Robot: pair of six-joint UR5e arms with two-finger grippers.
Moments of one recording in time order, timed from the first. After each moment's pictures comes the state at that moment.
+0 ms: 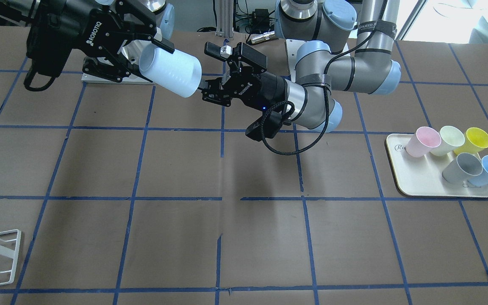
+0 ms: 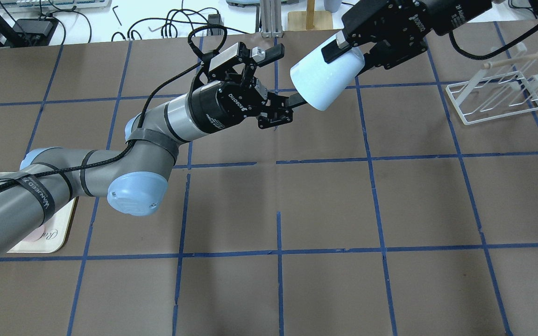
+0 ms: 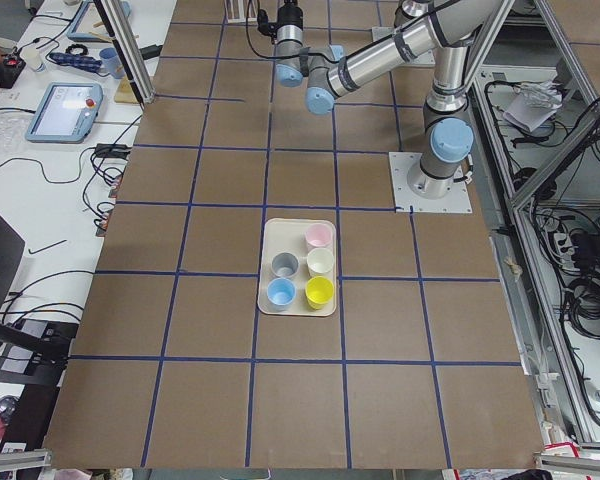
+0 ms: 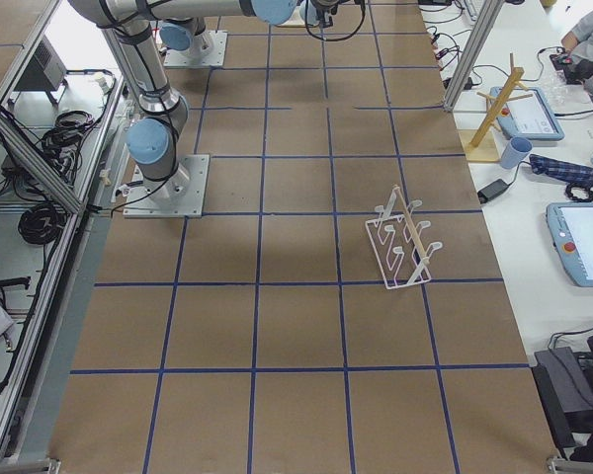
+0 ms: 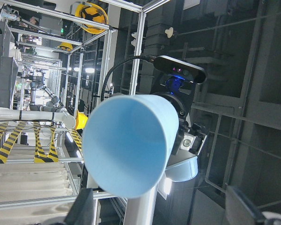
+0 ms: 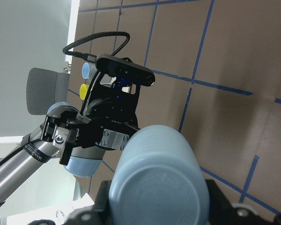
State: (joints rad) left arm -1.67 -1.80 -2.05 -1.06 -0.50 0.10; right arm 1.44 -1.57 1.45 -1.18 -0.72 -0.52
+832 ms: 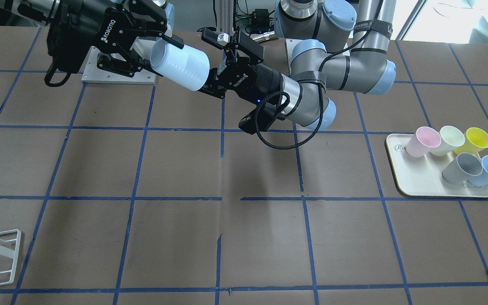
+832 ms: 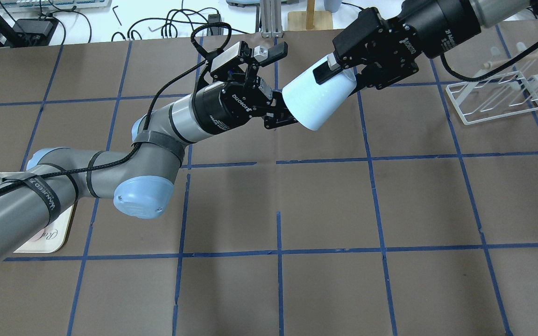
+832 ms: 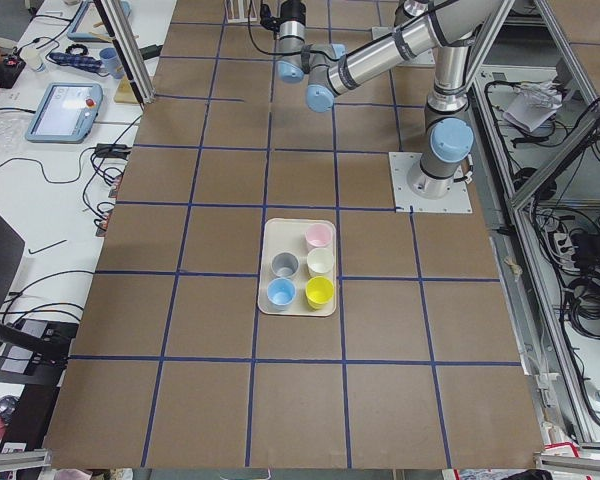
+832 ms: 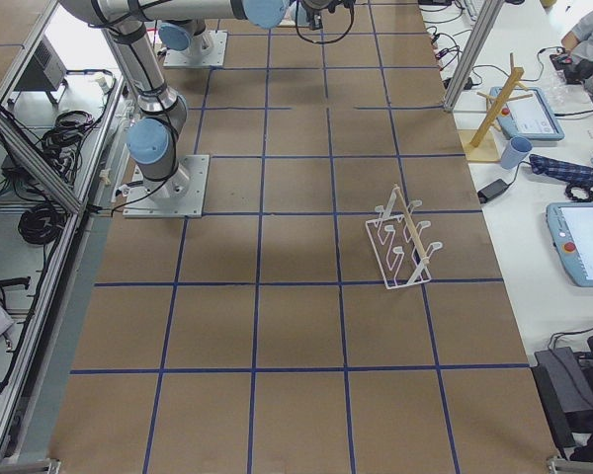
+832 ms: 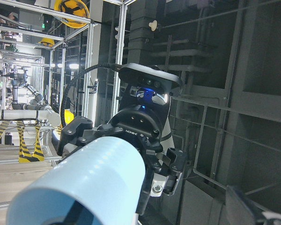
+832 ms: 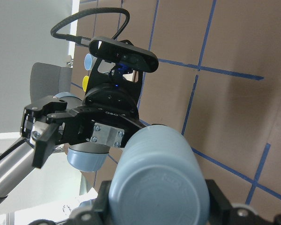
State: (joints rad) left arm -1.70 -1.80 -2.05 -1.02 -0.54 0.09; right arm 1.46 -1.60 1.51 -1.19 -0.71 -0.50
